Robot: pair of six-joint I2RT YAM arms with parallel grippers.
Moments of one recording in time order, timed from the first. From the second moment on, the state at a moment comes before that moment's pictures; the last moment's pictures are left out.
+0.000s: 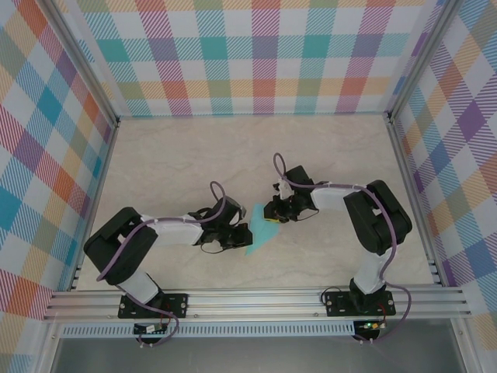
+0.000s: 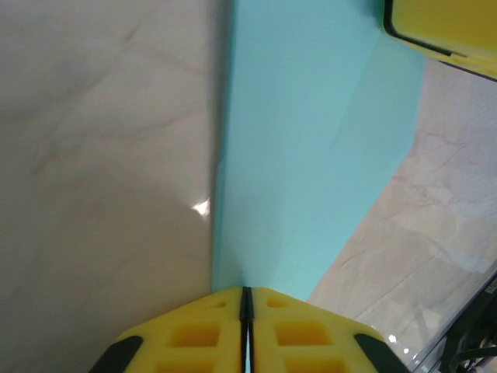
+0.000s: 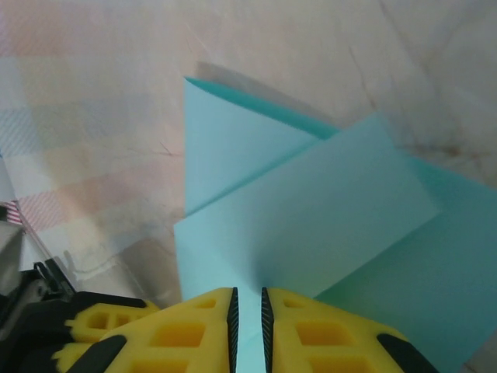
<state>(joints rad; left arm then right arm) -0.78 1.58 0.66 -0.09 0.36 -0.86 0.52 1.83 0.92 -0.23 -0.66 0.60</state>
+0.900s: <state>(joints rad) -0.74 1.62 0.85 -0.35 0.26 -0.78 0.52 1.60 0.85 -0.29 -0.59 0.63</state>
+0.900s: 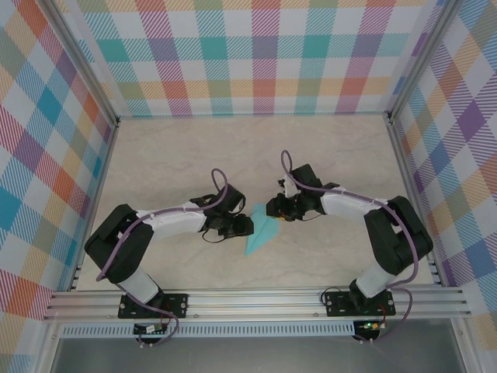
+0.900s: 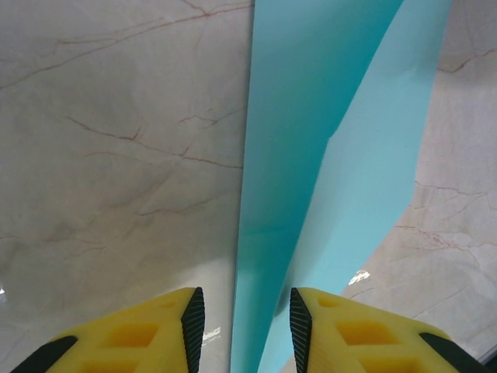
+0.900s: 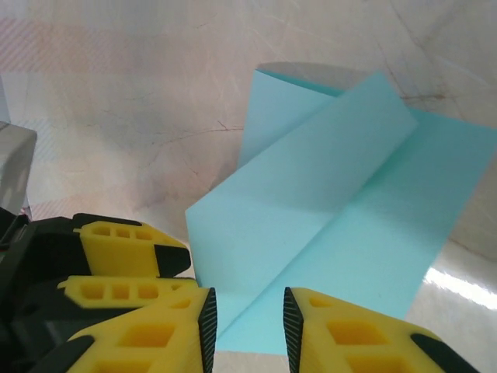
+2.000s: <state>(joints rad) -0.74 1.69 0.89 -0.39 0.26 -0.74 0.52 1.58 0.66 -0.16 -0.60 0.87</state>
